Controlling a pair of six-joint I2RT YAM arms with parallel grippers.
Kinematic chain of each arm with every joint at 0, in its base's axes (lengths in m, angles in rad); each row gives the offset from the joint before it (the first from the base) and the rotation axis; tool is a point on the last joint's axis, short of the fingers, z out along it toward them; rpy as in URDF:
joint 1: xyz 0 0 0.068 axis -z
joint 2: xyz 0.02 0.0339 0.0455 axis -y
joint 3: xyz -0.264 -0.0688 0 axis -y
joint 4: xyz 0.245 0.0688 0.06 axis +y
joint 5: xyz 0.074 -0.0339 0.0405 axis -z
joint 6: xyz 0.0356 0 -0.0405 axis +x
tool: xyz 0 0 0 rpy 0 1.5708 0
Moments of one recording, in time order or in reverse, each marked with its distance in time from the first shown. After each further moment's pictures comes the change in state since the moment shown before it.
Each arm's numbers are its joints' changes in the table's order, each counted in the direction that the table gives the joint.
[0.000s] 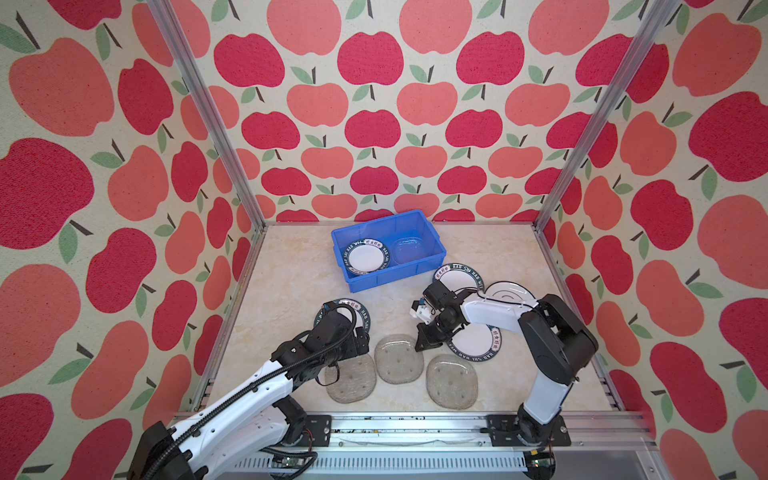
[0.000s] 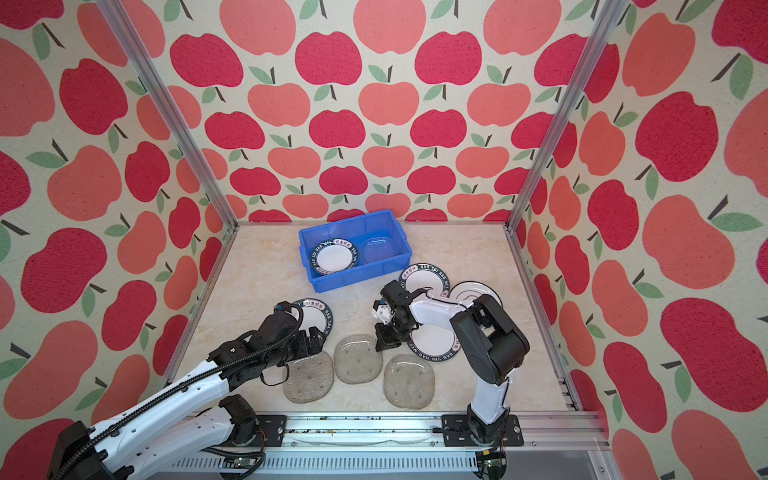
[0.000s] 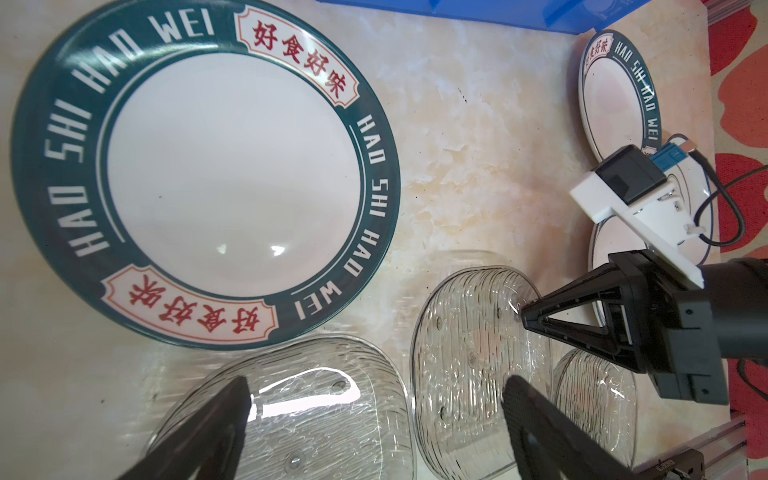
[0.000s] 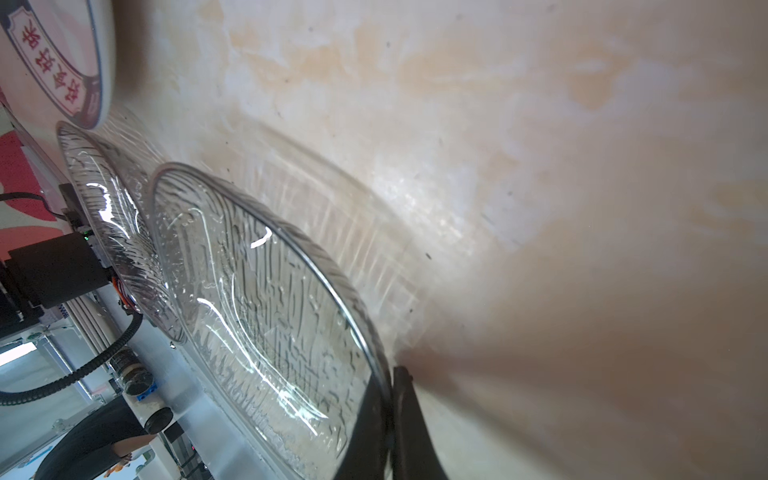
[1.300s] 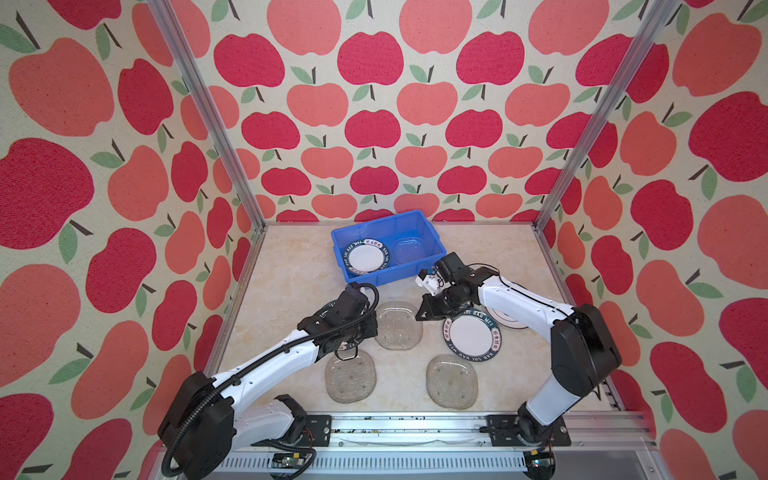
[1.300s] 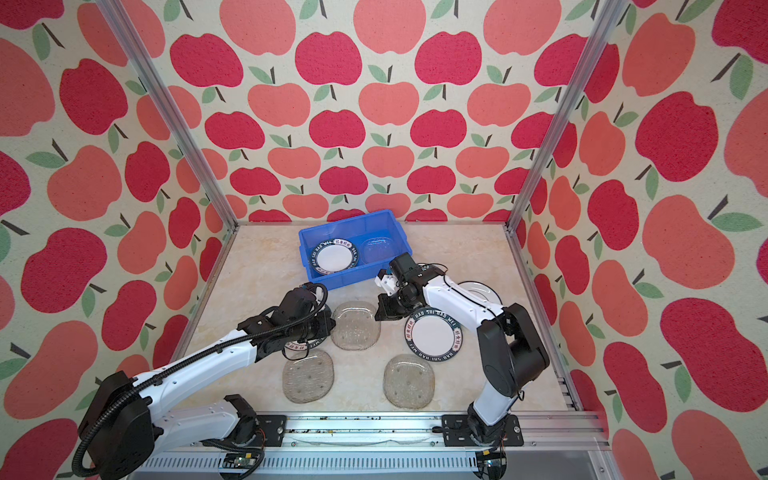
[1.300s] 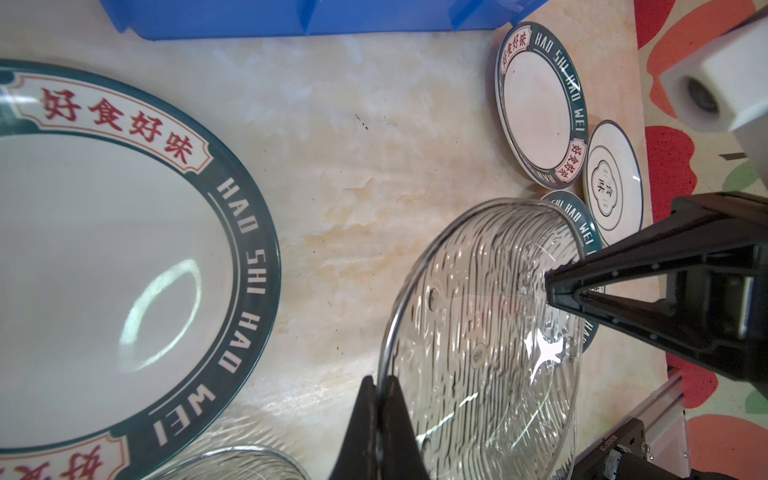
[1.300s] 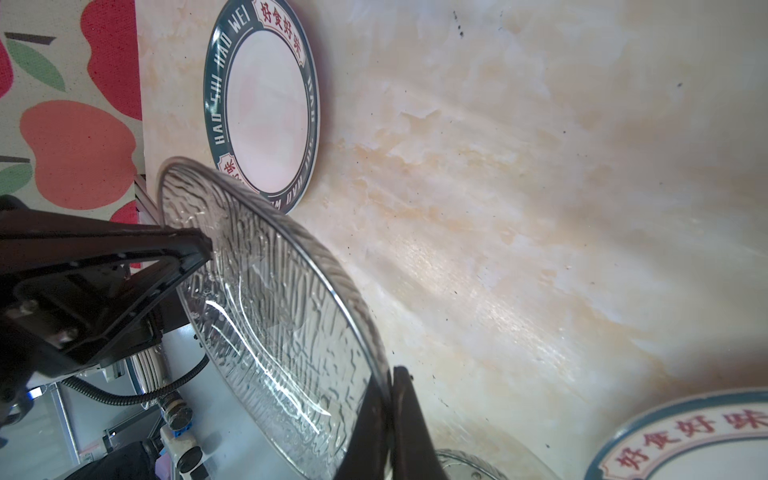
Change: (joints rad) left arm -0.025 -0.306 0.166 -0.183 0.143 0.100; right arm 0.085 0.122 0.188 0.118 0.002 0.002
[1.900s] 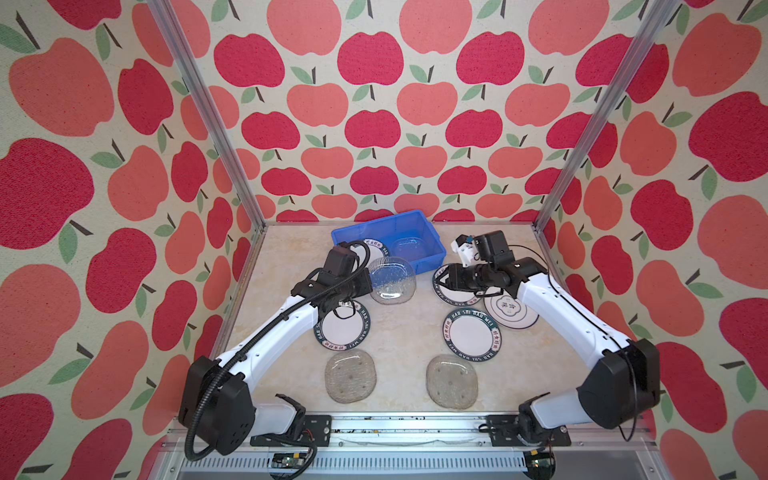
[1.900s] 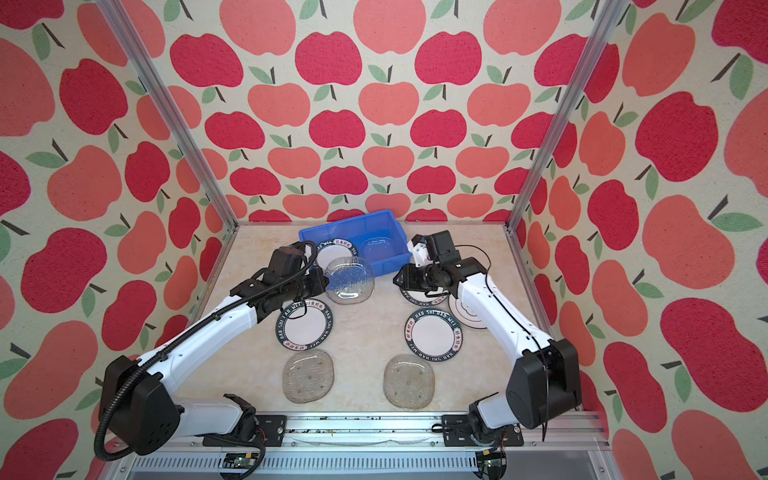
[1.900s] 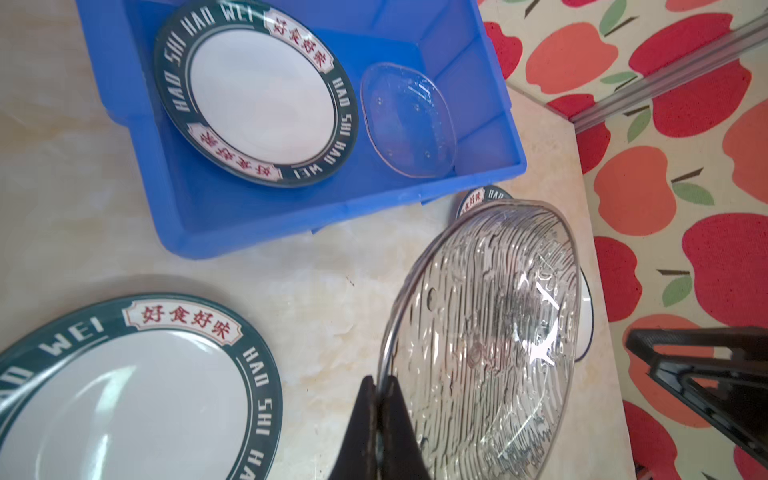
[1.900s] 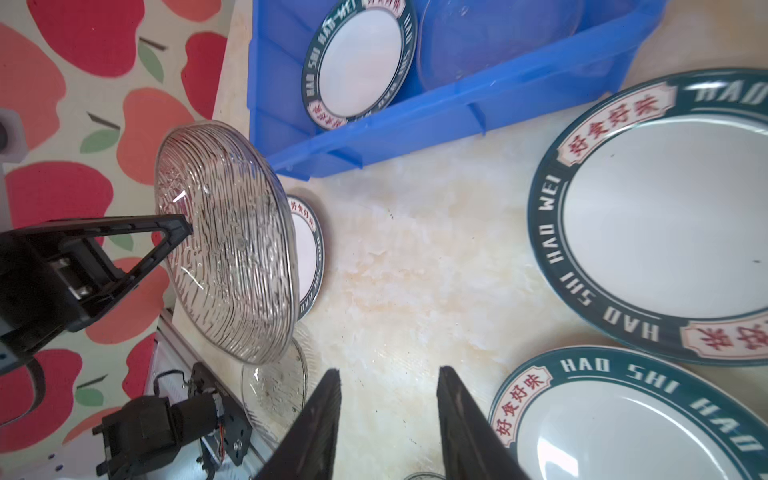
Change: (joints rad) left arm -0.227 -0.216 0.402 0.059 0.022 0.096; right arm 0.238 0.255 0.047 -0.050 0.122 0.093
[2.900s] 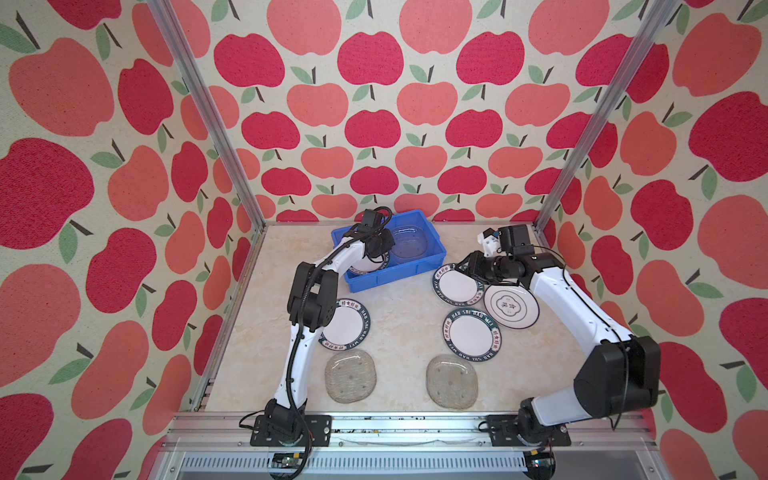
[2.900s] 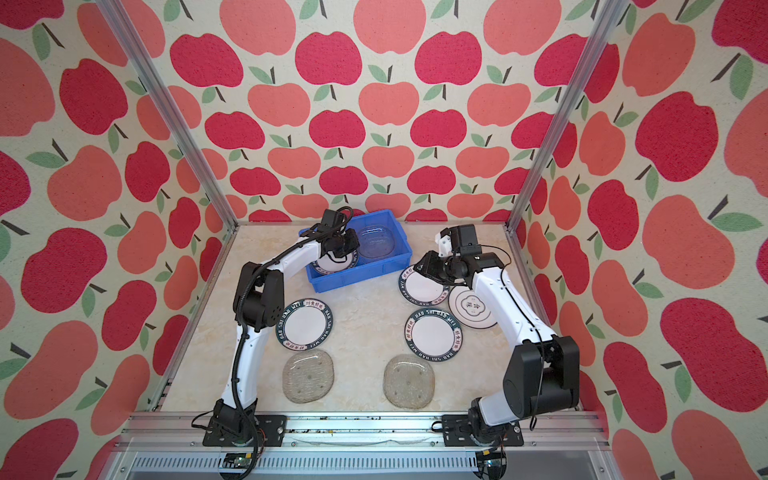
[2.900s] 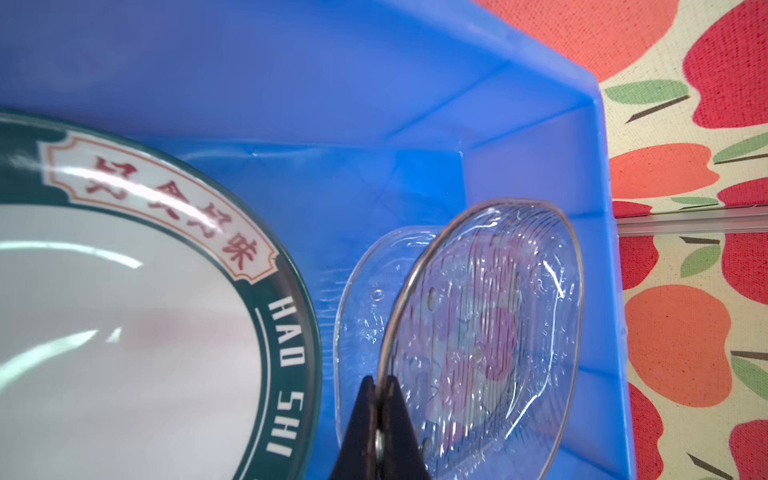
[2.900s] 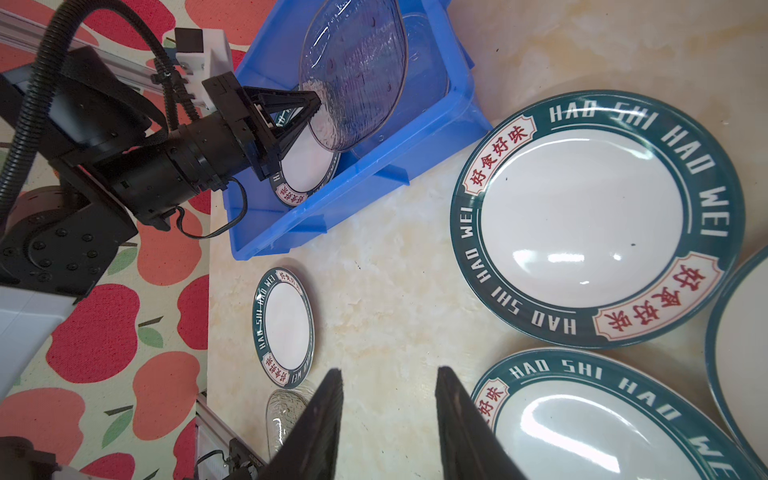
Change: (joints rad) left arm -0.056 -0.982 0.879 -0.037 0.120 -0.126; right arm 0.140 -0.072 0.019 -0.004 -0.052 0.100
